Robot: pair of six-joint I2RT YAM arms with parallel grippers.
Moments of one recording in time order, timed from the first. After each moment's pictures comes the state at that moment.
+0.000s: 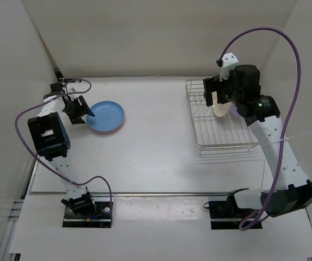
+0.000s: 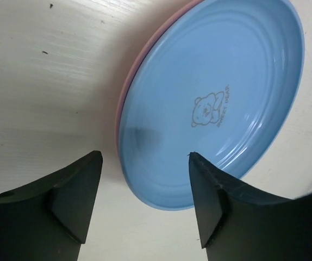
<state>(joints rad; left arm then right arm) 0.30 2.06 1.59 -0.71 0.41 -0.21 0.31 1.29 1.54 -0.71 -0.02 -0.13</state>
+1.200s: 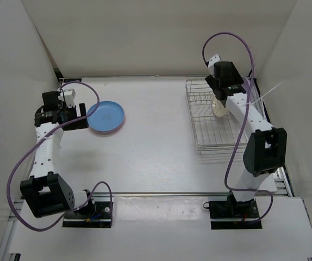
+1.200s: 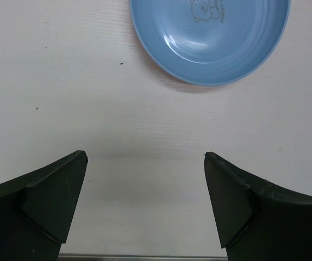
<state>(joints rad) 0.22 1.29 1.19 -0.78 0.15 0.10 0.24 1.73 1.53 -0.31 0.54 -0.58</state>
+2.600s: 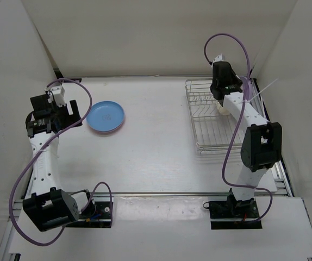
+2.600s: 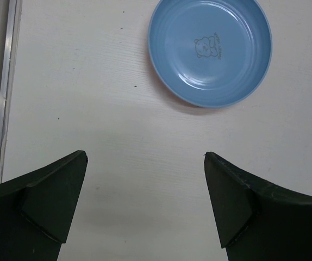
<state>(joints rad) 0.30 1.16 1.18 -0.74 0.17 0.07 0.23 1.81 1.52 -0.19 0.81 -0.69</state>
